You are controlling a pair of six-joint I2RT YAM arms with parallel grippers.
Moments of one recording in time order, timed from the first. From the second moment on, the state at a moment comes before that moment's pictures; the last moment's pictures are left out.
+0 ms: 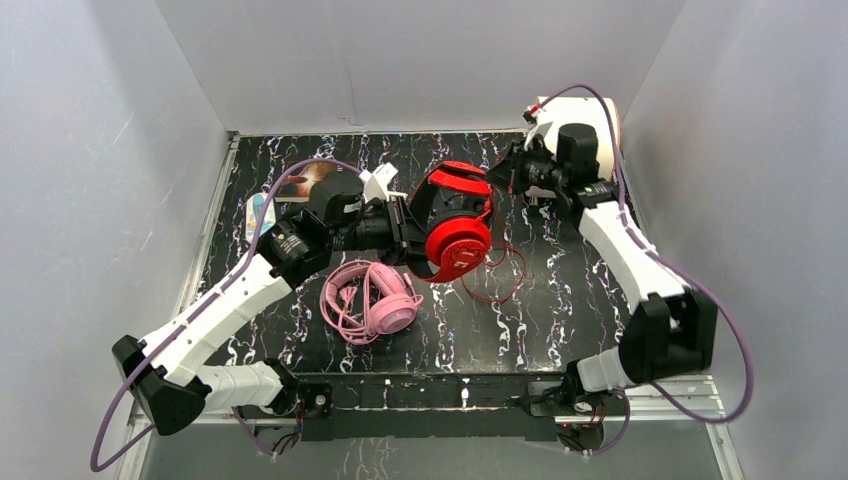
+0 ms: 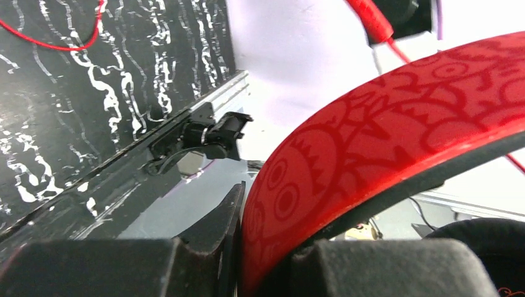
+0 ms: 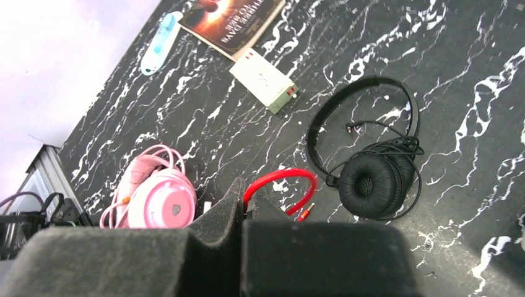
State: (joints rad) left arm -0.76 1.18 1.25 -0.50 0.48 -1.12; right arm 0.24 1.42 1.21 -0.16 -0.66 0.23
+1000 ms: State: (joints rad) left arm -0.76 1.37 1.33 0.16 -1.07 -0.55; right arm 1.04 1.03 0.75 0.04 -0.20 0.62
